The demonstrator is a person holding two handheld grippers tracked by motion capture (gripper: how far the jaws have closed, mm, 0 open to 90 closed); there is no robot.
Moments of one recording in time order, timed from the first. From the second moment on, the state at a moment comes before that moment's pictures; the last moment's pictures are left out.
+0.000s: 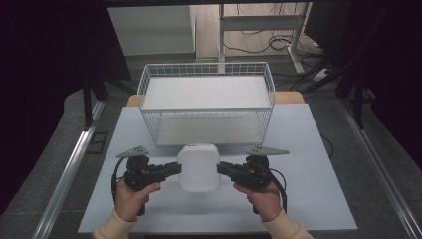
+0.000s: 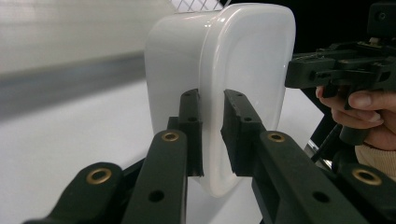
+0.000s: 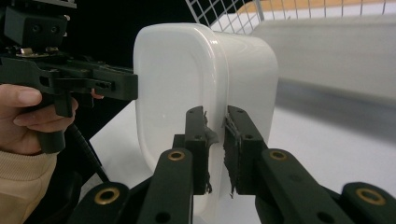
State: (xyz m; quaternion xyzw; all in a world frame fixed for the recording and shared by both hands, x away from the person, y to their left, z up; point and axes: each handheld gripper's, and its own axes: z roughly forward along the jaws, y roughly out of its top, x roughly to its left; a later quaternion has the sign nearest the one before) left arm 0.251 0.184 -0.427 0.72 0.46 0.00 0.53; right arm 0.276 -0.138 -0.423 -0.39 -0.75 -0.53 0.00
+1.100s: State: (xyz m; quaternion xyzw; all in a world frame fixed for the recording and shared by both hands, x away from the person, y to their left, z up) left arm 0.299 0.186 -0.355 0.71 0.43 0.04 0.55; right arm 0.322 -0.136 -0.347 -0.36 -0.75 -0.55 -0.03
